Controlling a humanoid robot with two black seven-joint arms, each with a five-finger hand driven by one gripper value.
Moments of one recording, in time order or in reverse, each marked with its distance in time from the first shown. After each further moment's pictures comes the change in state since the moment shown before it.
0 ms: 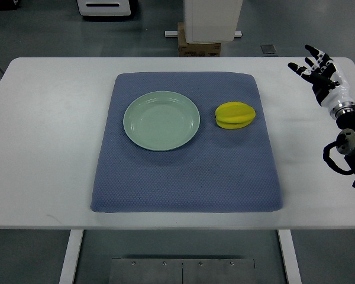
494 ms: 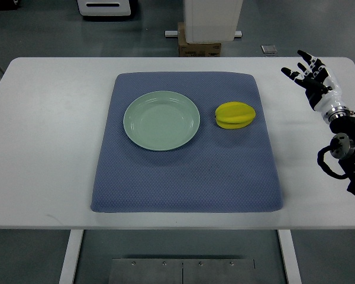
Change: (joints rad) left arm 0.007 0.000 0.004 -0.001 0.001 -0.002 -0.005; right arm -0.023 0.015 0.006 -0.003 0.002 -0.008 0.000
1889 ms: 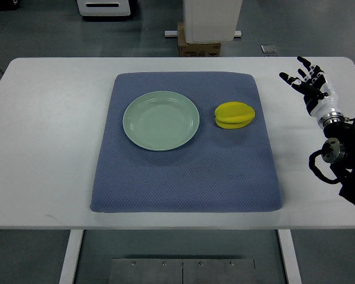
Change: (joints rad) left arm 0.000 0.000 -0.001 0.000 0.000 0.000 0.000; right arm -0.010 0.034 0.014 0.007 -0.003 -0.075 0.047
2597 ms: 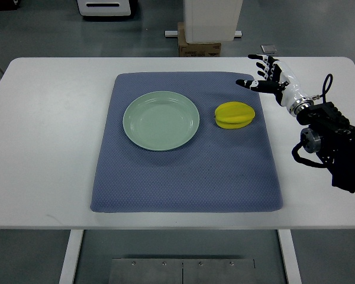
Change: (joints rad) left arm 0.000 0.000 0.000 0.000 0.000 0.000 0.000; right arm 0.133 0.049 -0.321 0.044 -0.135 -0.060 -0.051
